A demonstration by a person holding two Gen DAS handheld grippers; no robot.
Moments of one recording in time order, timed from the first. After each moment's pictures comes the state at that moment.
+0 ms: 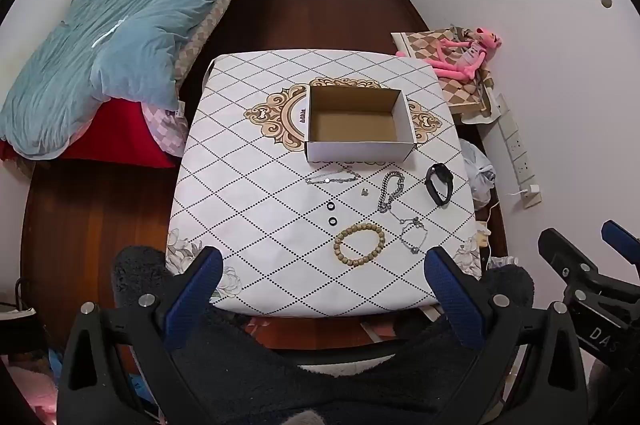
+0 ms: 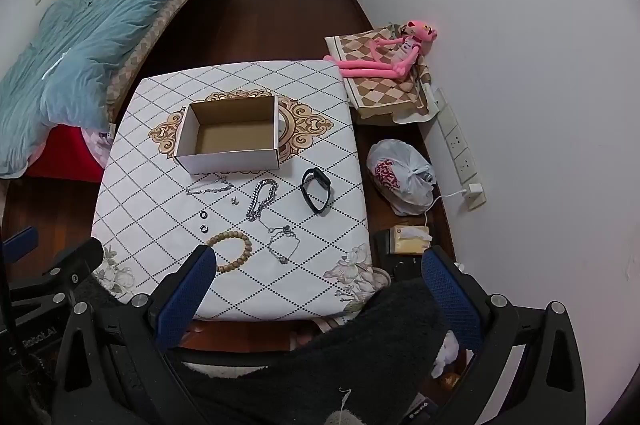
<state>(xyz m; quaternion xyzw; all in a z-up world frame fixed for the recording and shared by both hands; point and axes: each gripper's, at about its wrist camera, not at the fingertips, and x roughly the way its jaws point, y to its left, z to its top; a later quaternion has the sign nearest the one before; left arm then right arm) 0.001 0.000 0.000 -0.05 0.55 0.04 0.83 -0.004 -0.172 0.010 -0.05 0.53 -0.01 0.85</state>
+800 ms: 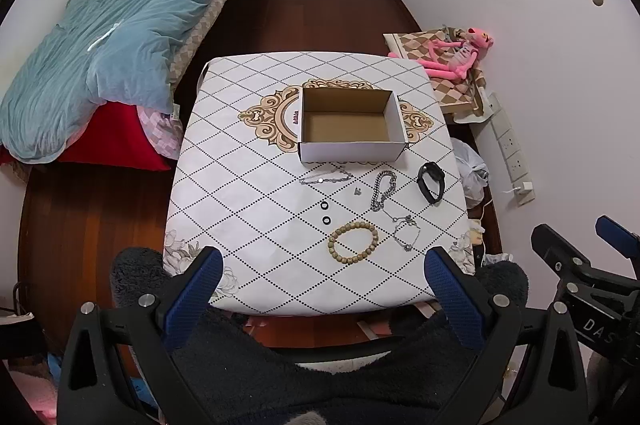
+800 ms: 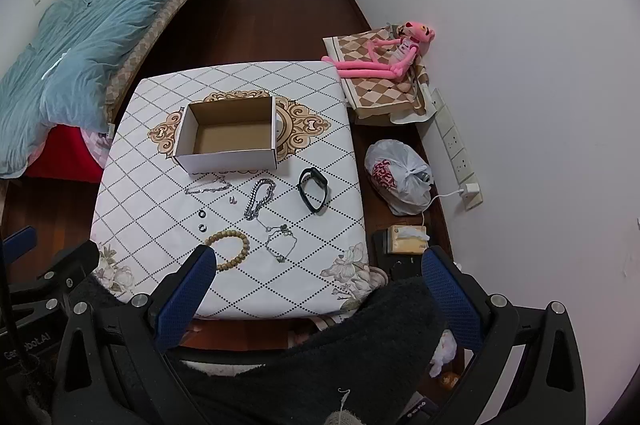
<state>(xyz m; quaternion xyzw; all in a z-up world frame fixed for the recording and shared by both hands) -0.006 -0.003 0.005 -0.05 0.55 0.03 0.83 -0.007 -0.176 0.015 -0.05 0.53 -0.01 0.85</state>
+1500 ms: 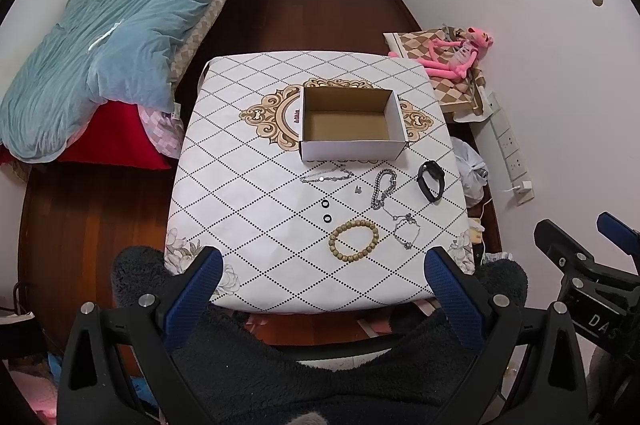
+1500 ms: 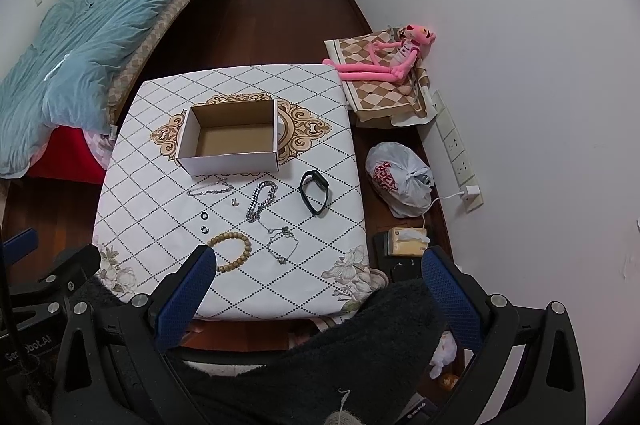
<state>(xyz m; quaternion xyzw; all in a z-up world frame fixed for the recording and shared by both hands) -0.008 -0.003 0.009 -0.05 0.55 0.03 0.83 -0.007 -0.178 0.016 -0.05 0.53 -0.01 0.85</state>
